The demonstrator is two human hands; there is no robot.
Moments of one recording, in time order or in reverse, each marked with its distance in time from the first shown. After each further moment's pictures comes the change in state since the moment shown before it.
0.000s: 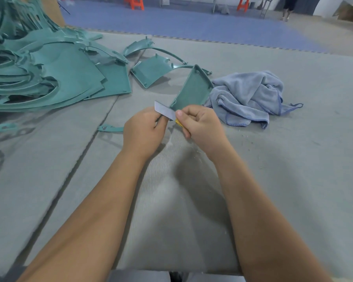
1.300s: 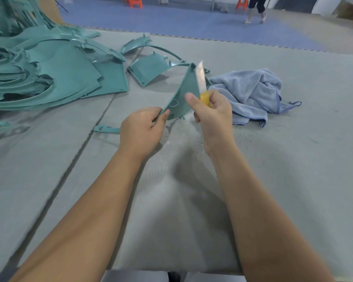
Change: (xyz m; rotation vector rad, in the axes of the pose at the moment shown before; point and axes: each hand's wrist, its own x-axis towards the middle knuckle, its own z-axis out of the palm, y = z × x) left_hand -0.002 0.001 -0.001 -0.015 -0.013 0.021; right_hand 0.006 -0.006 -0.005 0.355 0.347 0.021
